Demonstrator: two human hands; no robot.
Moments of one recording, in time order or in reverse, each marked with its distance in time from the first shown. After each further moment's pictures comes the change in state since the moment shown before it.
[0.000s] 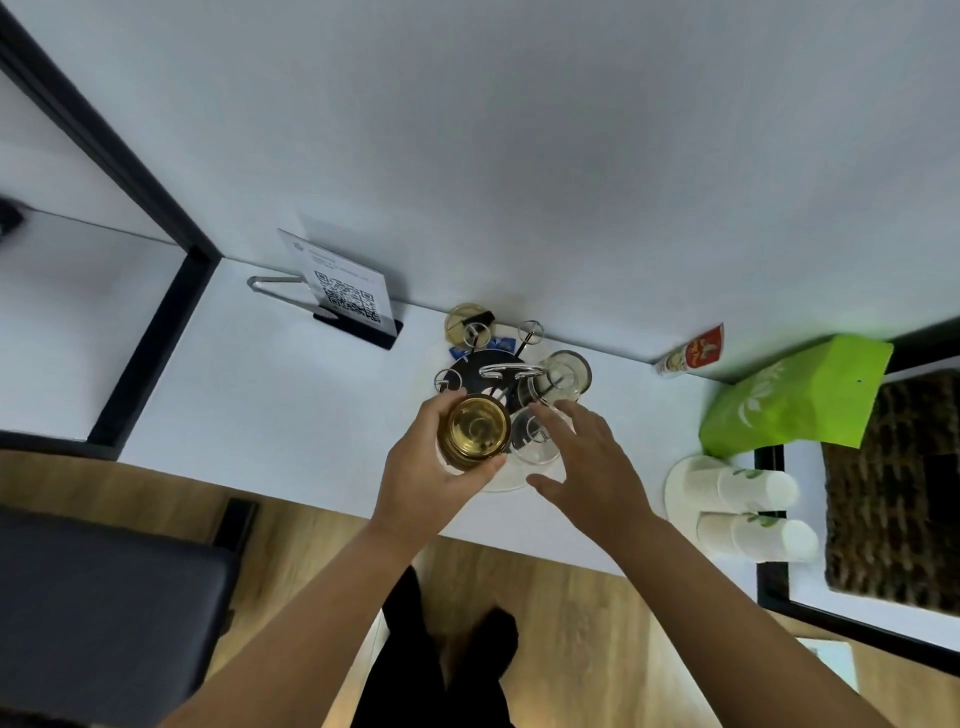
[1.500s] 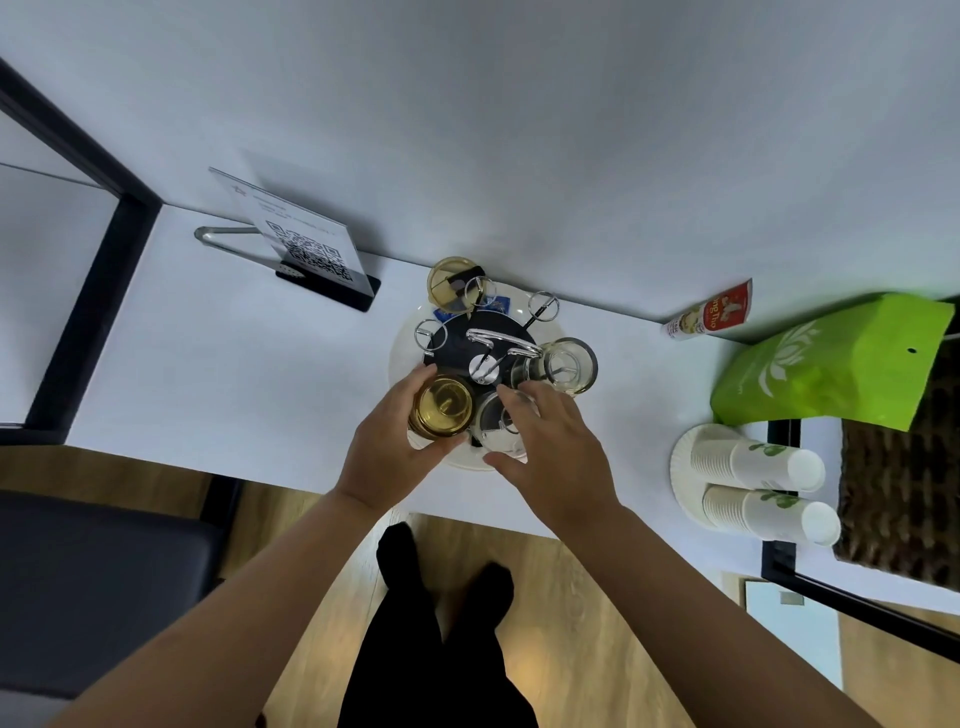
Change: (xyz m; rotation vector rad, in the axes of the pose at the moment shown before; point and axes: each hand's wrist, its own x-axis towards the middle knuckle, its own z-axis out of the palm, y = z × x) left_hand 0.031 -0.090 0.013 0.244 -0.085 0.026; right_hand 0.017 -0.019 0.026 0.005 -0.041 0.004
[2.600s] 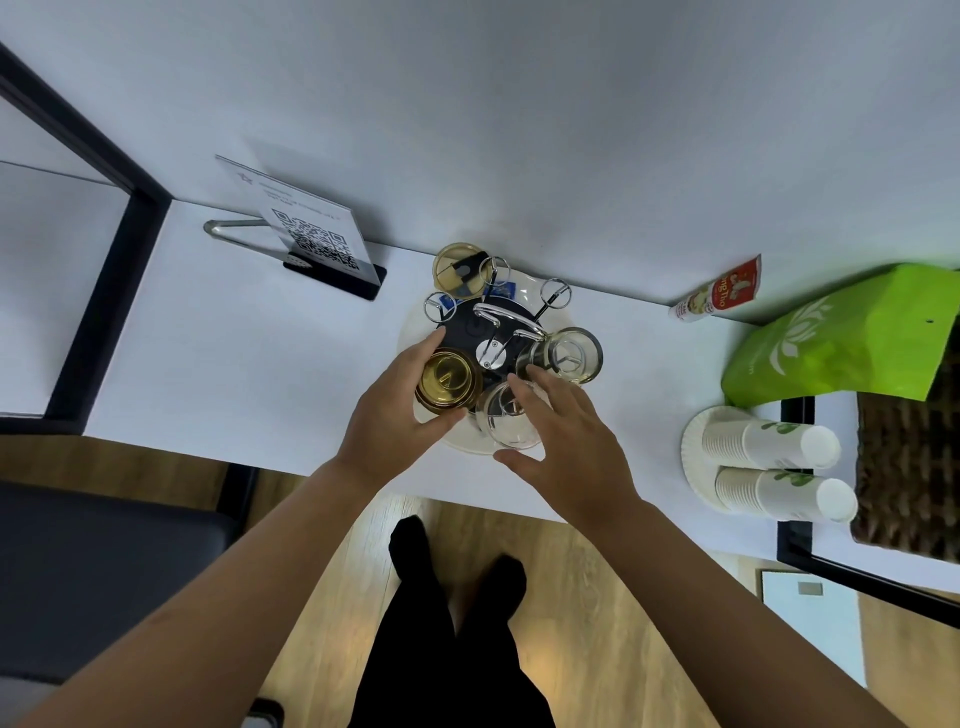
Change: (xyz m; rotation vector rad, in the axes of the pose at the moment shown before) left_hand 0.010 0.001 -0.015 0.051 -0.052 0.072; right_hand -0.017 0.013 0.011 0.062 0.053 -0.076
